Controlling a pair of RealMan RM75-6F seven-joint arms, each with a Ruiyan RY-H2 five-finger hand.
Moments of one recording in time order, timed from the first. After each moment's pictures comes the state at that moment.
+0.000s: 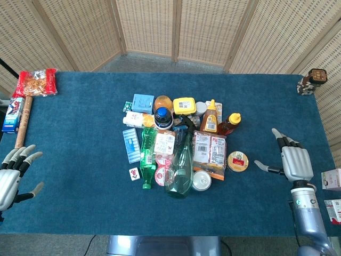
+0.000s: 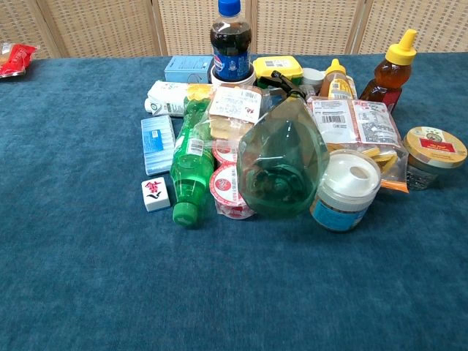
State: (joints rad) left arm -0.12 -0.97 0.00 -1.78 1.54 1.42 -0.08; right arm 0.34 -1.18 0.17 -1.70 -1.13 1.26 -0.24
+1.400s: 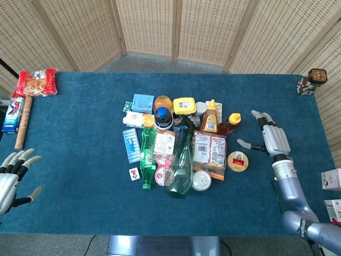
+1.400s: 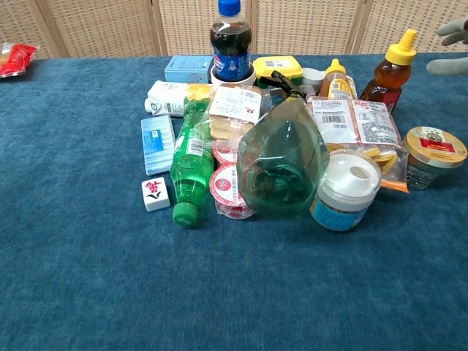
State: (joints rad) left arm -0.10 -0.95 0.03 -1.77 1.57 1.44 -0.10; right arm 0.53 -1.32 0.30 -1.42 -1.08 0.98 0.04
